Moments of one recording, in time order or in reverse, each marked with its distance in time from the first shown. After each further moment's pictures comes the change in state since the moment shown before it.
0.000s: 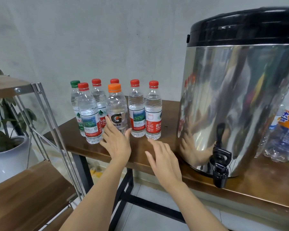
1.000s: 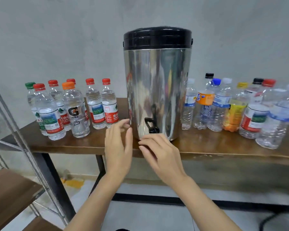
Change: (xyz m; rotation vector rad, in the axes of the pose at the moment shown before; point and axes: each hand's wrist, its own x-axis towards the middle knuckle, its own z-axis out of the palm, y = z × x) left_hand -0.158 0.085 -0.122 -0.793 -0.111 0.522; right_hand -0.101 0.013 -0.165 0.121 0.333 -0.194
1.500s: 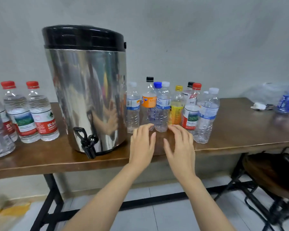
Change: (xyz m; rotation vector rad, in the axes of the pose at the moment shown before) left_hand -0.036 0.088 0.214 -0.062 -0.450 0.049; right_hand -0.056 0.130 -0.143 -0.495 0.144 0.432
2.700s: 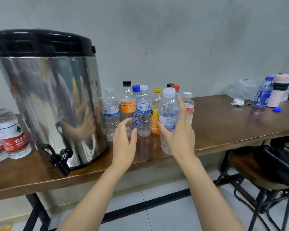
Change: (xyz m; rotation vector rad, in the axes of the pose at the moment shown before) left_hand 0.031 0.021 0.008 -0.323 0.066 -0.045; right_hand 0.071 0.020 -0.048 0.115 -0.017 0.310
